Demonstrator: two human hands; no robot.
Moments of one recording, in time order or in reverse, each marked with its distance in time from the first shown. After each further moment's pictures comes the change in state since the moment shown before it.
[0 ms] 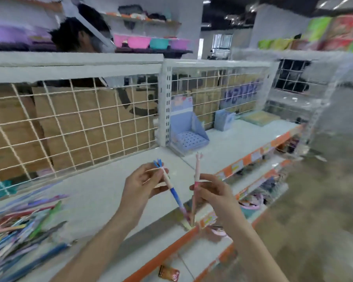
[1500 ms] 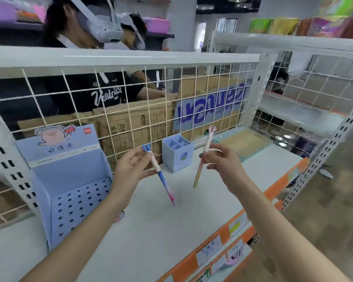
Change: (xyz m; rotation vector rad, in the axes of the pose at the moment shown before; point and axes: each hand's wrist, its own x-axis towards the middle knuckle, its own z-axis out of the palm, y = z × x) left_hand 0.405 -0.149 0.292 0.146 0.111 0.015; right_hand 0.483 -0.025 -0.320 -0.097 0.036 0.006
